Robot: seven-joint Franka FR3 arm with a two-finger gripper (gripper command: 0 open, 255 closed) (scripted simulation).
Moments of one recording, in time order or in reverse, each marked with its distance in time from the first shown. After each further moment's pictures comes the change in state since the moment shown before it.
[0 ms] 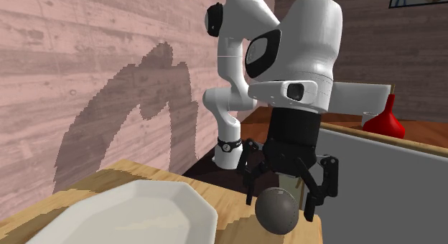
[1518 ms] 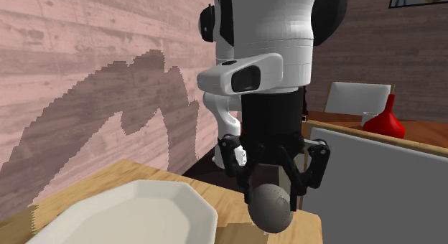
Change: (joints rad) arm -0.069 0.171 -0.032 0.403 0.398 -0.468 -0.252
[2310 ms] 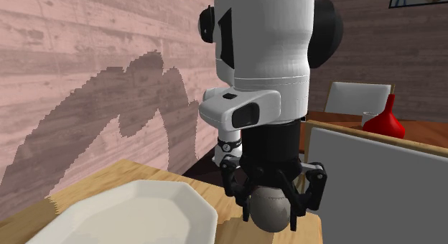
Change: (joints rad) arm 0.002 0.021 -0.001 -0.063 -0.004 0.087 0.001
